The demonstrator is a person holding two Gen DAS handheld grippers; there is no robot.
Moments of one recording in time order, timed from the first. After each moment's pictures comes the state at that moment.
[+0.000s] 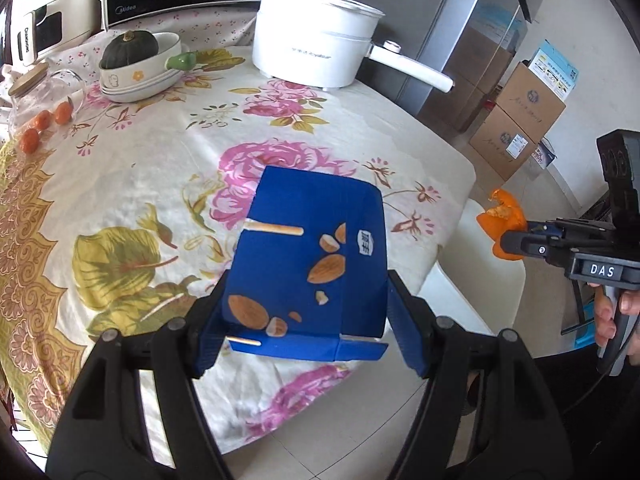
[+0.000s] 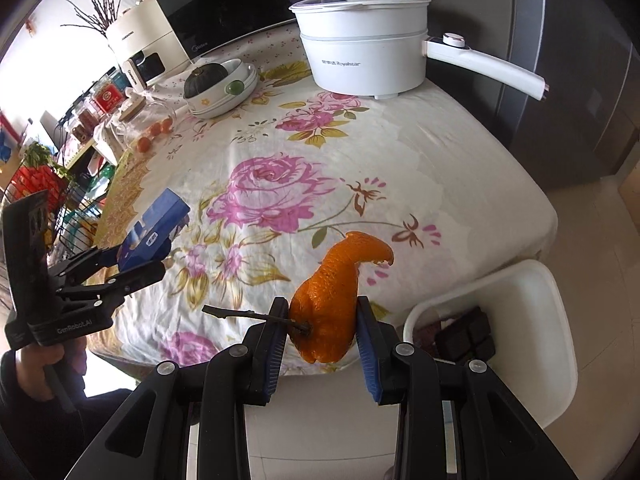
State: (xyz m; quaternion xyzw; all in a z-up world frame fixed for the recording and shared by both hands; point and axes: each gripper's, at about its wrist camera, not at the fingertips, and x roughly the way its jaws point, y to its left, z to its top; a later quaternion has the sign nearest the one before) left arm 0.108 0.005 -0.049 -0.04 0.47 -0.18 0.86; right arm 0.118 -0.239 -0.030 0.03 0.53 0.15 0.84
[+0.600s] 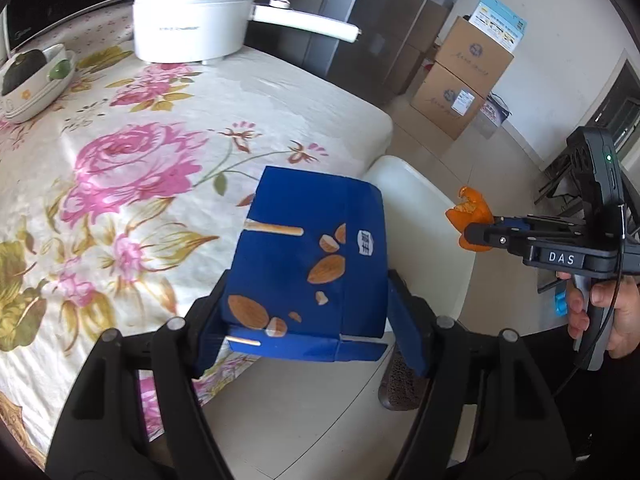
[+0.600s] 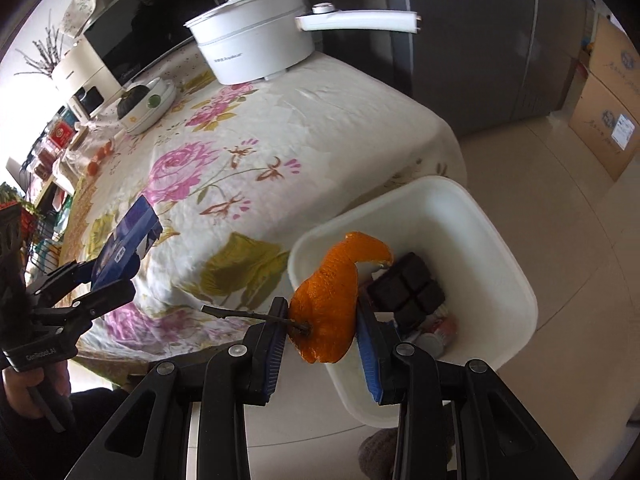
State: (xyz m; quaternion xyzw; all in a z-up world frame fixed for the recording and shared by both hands) left arm 0.091 -0.125 -0.071 -0.01 0.49 -0.28 0.83; right arm 0.070 -0.367 -0.068 0.08 0.53 0.05 0.84
